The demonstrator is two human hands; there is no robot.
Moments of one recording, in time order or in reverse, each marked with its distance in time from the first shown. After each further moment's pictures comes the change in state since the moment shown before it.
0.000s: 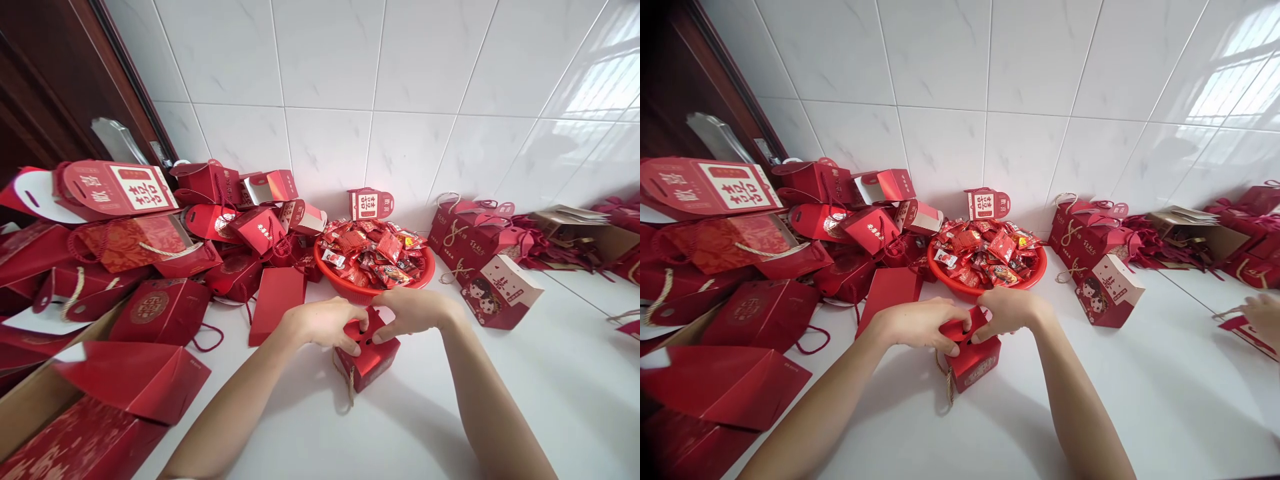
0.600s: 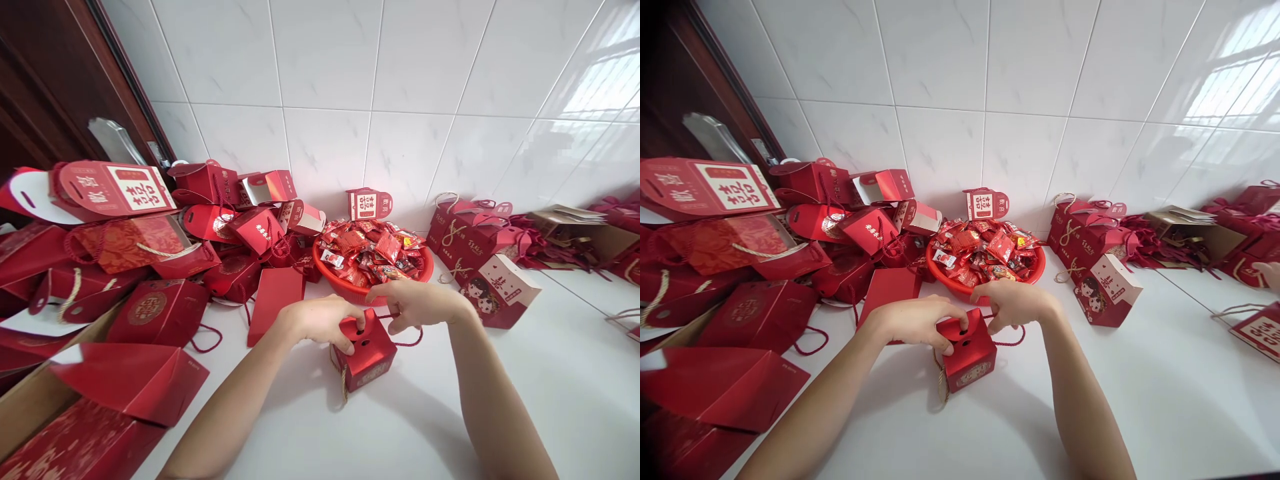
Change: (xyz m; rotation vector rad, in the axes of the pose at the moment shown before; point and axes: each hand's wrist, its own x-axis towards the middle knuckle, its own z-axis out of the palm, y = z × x) left_hand -0.002 -0.002 -0.005 -0.007 0.016 0.027; right_hand -0.009 0.010 -0.009 0.107 0.084 -0.119
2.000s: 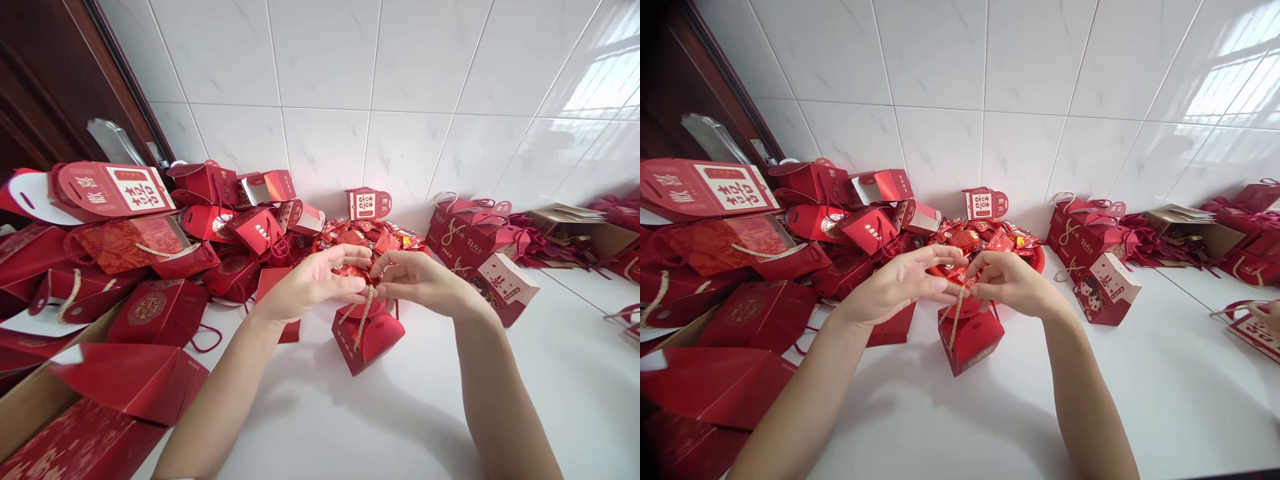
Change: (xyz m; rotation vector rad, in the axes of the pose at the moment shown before) left_hand -0.031 0.010 -0.014 -1.090 0.382 0.453; right_hand -0.019 -0.013 -0.001 0.629 0.344 -0.233
